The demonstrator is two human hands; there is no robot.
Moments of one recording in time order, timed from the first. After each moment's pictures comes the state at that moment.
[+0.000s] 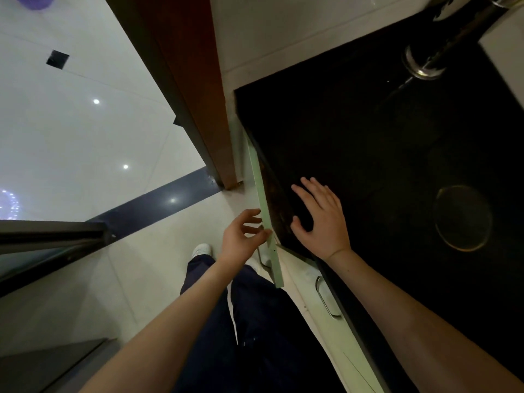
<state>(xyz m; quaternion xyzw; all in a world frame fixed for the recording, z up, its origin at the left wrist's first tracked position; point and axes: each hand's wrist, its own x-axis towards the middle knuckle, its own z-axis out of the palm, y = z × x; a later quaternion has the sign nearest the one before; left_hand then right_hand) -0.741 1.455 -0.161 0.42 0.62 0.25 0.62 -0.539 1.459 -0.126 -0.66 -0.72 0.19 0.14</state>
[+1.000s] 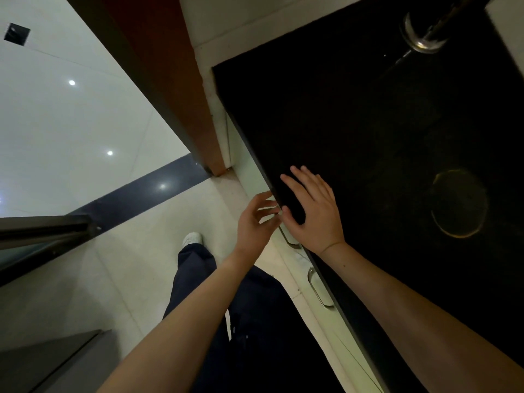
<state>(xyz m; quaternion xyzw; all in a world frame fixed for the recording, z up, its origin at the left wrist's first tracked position) -0.685 1.458 -0.180 0.42 0.56 0.33 0.64 -0.538 1.460 -0.132 -0.66 -0.72 0.16 0.15</state>
